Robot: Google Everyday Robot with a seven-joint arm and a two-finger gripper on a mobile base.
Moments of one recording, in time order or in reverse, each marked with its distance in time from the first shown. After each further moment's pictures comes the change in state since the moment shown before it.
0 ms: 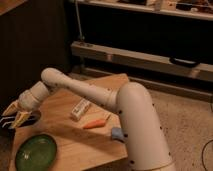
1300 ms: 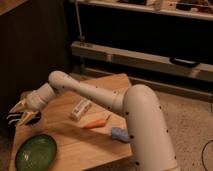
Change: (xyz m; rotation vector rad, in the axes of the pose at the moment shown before) arm 0.024 0.000 -0.017 0.094 0.017 0.004
